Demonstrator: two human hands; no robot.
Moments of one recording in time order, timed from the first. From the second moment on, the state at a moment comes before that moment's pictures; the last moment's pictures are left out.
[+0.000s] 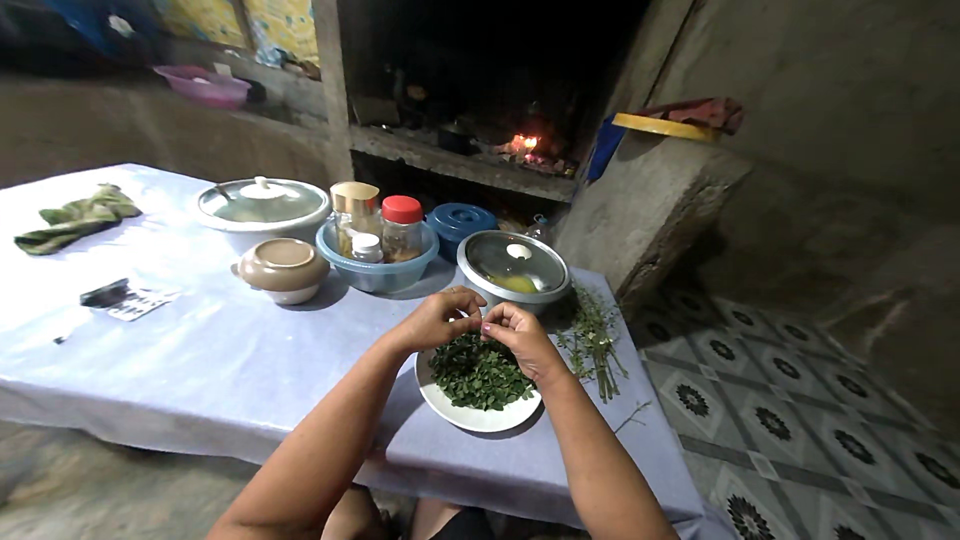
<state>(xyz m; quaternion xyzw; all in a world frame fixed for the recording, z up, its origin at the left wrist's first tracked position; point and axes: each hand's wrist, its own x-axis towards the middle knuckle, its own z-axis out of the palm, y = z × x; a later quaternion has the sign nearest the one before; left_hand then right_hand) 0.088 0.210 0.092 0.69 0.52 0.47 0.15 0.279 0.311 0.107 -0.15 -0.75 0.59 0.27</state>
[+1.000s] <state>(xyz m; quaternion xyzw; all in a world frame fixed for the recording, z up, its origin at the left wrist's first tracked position) 0.086 0.208 0.095 0.68 0.55 0.46 0.13 0.278 0.311 0.106 -0.18 -0.80 0.50 0.28</state>
